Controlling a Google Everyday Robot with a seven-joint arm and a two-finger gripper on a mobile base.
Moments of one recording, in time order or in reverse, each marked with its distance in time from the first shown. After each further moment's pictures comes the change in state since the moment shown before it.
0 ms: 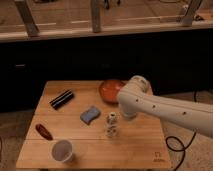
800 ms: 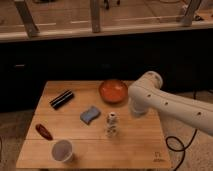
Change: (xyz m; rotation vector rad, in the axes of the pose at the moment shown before) arm 0.036 0.007 -0.019 0.005 -0.006 0.097
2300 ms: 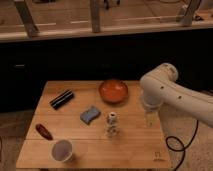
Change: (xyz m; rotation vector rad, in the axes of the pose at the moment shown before) arm 0.053 0.004 -0.032 -0.022 0.047 0.085
